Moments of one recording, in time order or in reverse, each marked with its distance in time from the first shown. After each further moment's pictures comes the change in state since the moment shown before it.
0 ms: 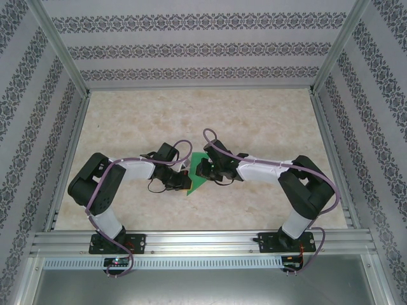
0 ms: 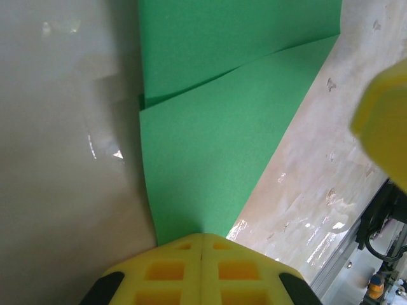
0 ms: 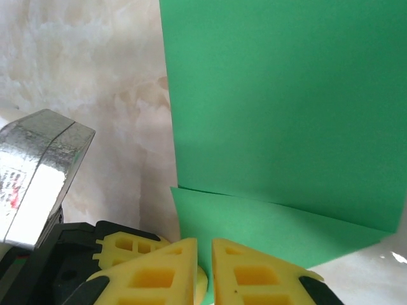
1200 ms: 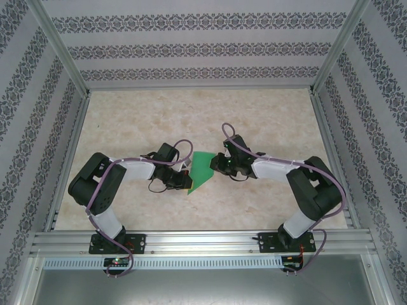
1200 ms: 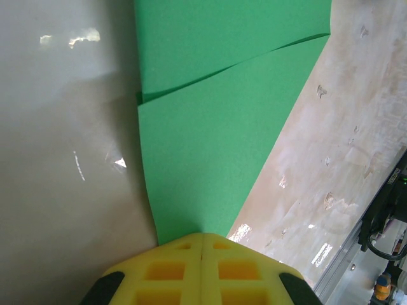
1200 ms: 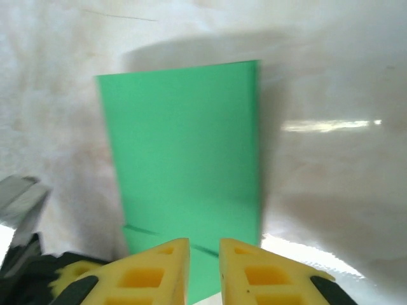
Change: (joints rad) left arm 0.001 0.004 -0.008 0.038 0.000 0.016; right arm -0.183 -0.085 -0.129 0.101 -0.078 -0.110
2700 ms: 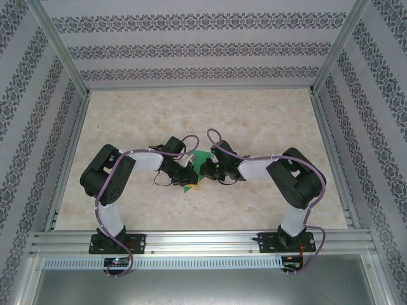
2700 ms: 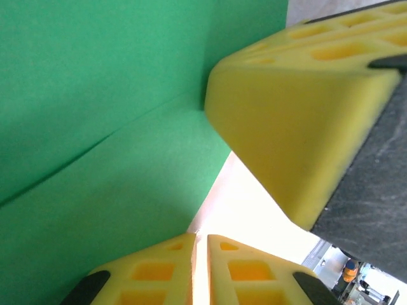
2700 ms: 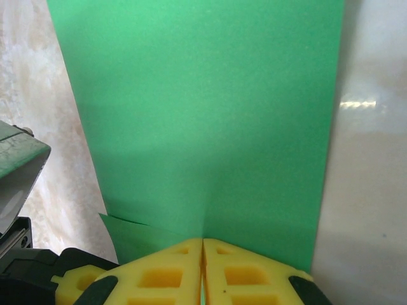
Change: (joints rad) left arm -0.014 0.121 0.166 -0.124 0.071 -0.008; right arm 0.087 0.193 0.039 0.135 -0.031 0.068
